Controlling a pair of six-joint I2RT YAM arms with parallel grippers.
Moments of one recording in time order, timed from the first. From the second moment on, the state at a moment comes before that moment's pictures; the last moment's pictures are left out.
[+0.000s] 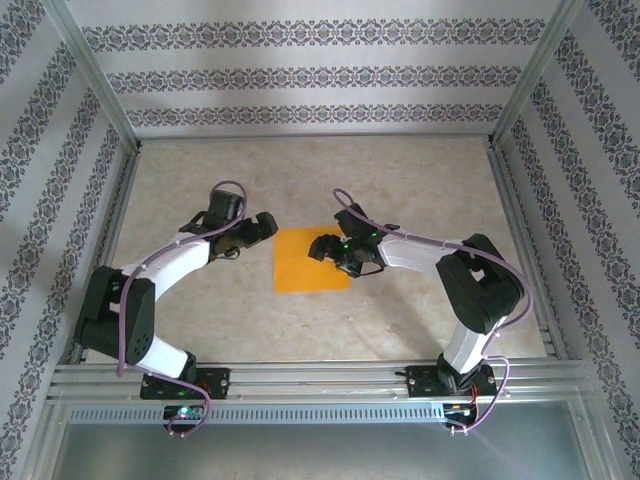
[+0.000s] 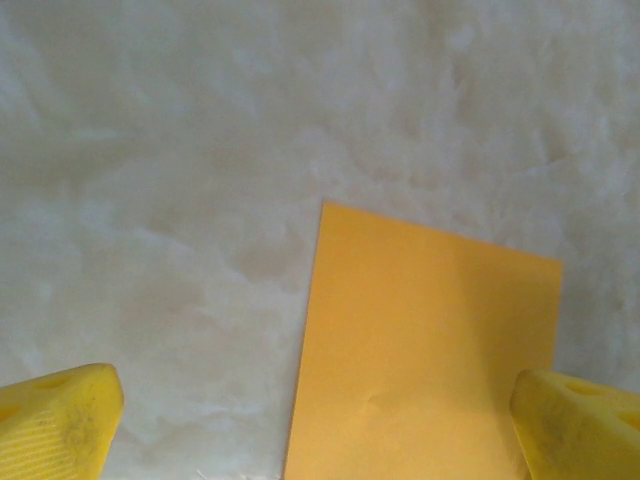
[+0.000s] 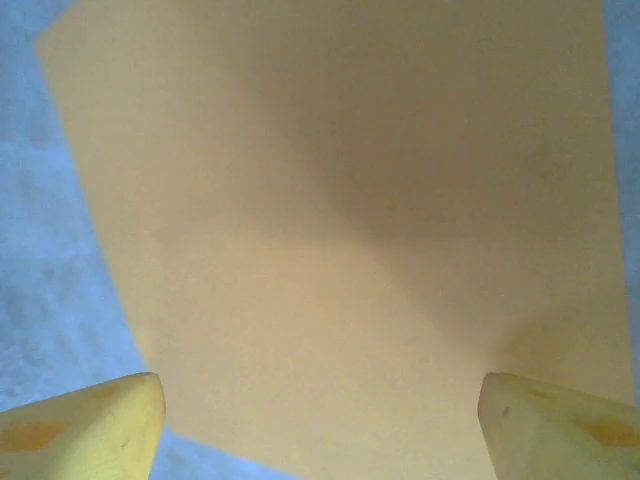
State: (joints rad) left arm -0.30 1.51 0.89 -0.31 0.13 -0.74; right arm 0.61 1.72 0.98 -0.27 -0.30 0.98
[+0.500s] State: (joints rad) left arm -0.60 1.88 1.32 -0.67 0.01 -0.80; right arm 0.26 1.52 0.87 -0.31 -0.25 0.70
